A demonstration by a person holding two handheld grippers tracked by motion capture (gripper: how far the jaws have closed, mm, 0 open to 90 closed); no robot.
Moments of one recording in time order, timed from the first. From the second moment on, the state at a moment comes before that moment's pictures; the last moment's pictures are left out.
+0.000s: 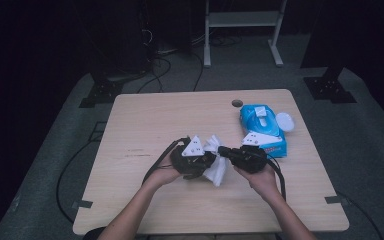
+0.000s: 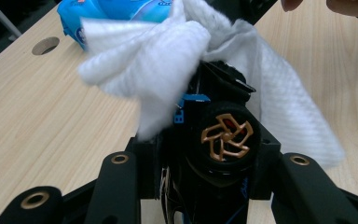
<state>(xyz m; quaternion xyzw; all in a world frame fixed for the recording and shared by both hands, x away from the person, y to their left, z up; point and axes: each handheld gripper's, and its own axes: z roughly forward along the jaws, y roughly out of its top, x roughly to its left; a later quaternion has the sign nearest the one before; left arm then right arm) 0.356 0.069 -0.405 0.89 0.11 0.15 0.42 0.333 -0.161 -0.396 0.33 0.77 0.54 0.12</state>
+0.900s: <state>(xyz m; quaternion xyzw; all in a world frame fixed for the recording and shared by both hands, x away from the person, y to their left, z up) 0.355 0.077 -0.398 0.87 0.12 0.14 0.45 0.331 -0.166 -0.393 0.34 0.76 0.55 0.12</state>
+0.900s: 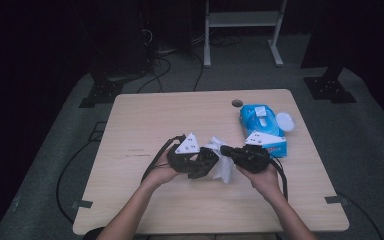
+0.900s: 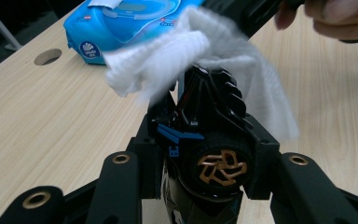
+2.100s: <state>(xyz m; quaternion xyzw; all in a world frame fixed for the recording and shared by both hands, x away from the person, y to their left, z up) 0.353 0.078 -0.394 0.86 0.12 0.13 0.47 0.345 -0.174 -0.416 0.37 0.74 0.56 0.05</state>
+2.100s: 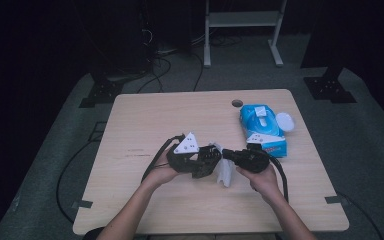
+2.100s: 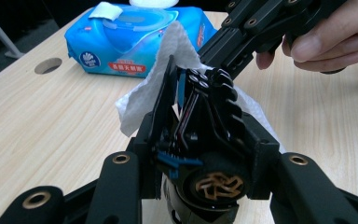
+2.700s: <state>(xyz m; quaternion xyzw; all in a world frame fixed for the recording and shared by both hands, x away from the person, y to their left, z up) 0.352 0.073 -0.412 0.87 0.12 0.12 0.46 0.329 -0.149 -0.392 0.31 0.76 0.56 0.08</state>
